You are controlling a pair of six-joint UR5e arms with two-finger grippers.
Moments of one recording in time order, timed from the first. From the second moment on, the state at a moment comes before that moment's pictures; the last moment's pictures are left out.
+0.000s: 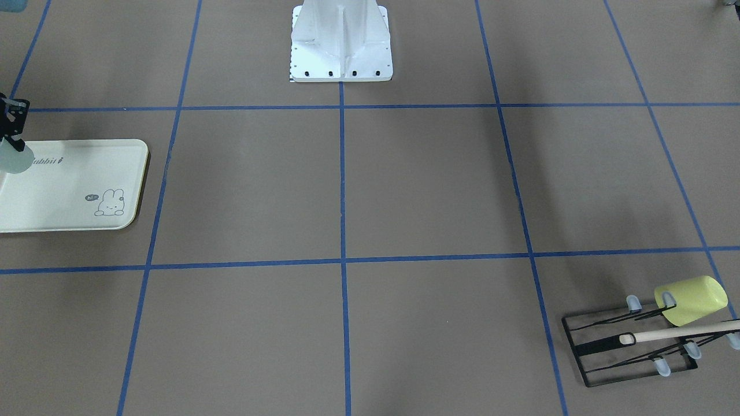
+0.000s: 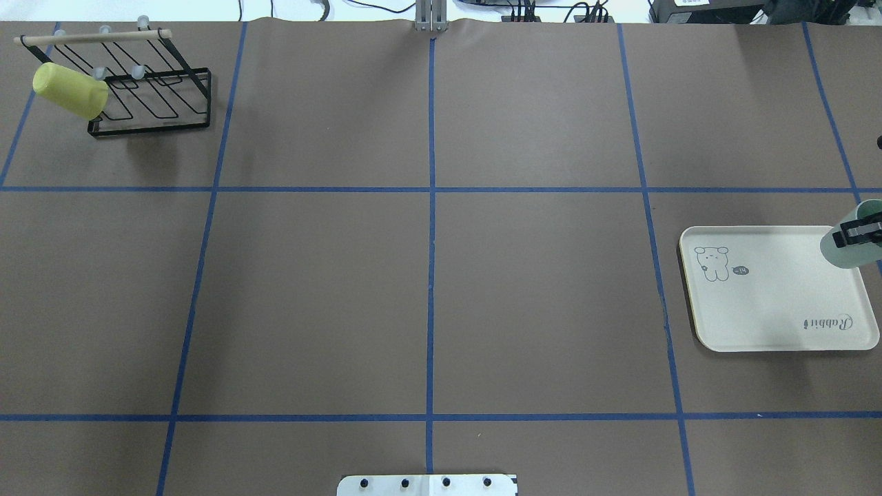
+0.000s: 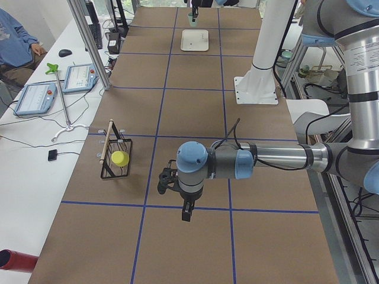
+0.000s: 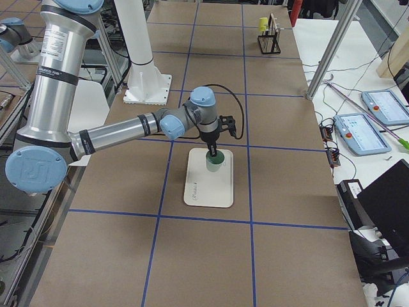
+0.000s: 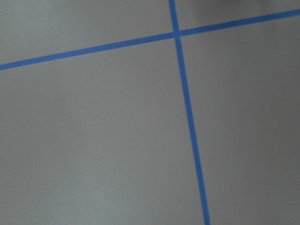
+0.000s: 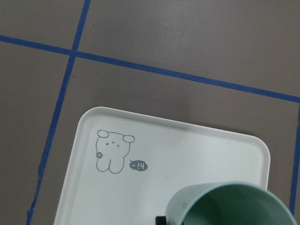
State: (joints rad) left arm -1.64 -1.32 -1.82 -1.56 -2.31 0.24; right arm 1.05 -1.81 2.06 -1.25 2.10 0.55
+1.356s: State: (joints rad) left arm -1.64 -1.32 -1.79 -1.59 -2.33 0.25; right arm 0.82 -1.70 1.86 -1.06 1.92 0.76
